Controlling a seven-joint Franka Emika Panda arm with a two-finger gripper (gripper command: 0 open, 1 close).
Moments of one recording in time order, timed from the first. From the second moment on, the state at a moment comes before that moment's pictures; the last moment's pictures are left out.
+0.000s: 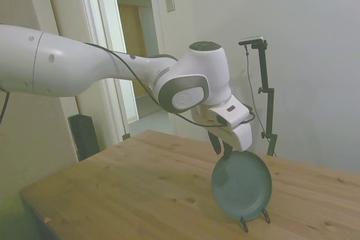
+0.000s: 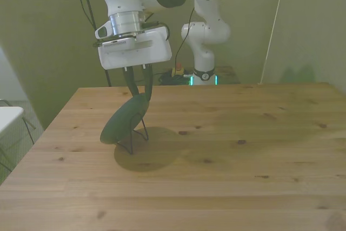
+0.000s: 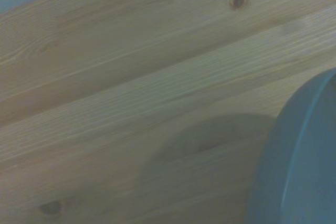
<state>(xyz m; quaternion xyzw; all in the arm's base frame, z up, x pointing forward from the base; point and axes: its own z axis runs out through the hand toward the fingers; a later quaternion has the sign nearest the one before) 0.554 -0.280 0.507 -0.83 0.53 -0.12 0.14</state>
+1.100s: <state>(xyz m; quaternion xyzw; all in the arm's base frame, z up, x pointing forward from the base) 0.542 -0.295 0.533 -0.82 0.54 -0.14 0.15</state>
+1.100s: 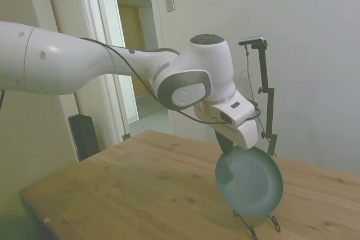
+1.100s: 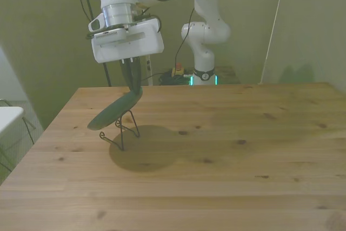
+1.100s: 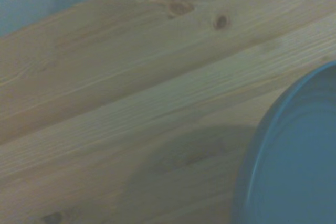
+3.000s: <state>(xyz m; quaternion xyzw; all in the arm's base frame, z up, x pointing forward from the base) 0.520 -0.107 0.419 -0.90 0.42 -0.09 -0.01</state>
